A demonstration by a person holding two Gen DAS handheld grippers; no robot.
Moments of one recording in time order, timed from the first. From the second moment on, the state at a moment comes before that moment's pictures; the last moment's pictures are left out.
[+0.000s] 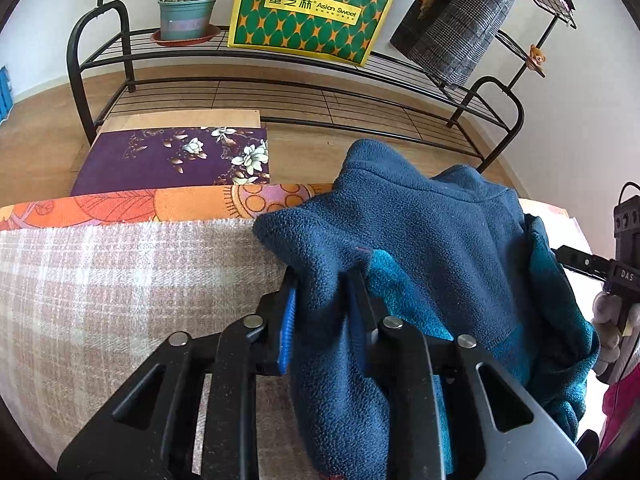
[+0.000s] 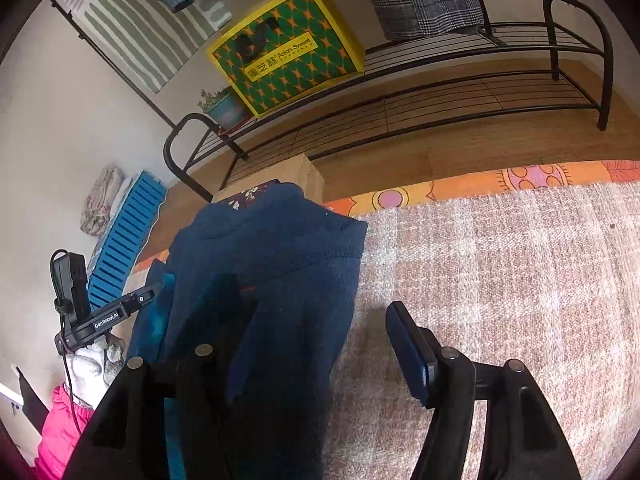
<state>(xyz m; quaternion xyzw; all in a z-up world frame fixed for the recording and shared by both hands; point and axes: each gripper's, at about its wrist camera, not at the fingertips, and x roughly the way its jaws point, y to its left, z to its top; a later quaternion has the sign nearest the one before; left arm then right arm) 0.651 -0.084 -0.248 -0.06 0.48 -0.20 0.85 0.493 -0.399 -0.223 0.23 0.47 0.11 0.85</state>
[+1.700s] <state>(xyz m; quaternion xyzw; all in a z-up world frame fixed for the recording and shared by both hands) 0.265 -0.044 -0.161 -0.01 0.42 -0.24 0.87 0.141 -0.313 -0.145 0.10 0.45 0.16 0.87</state>
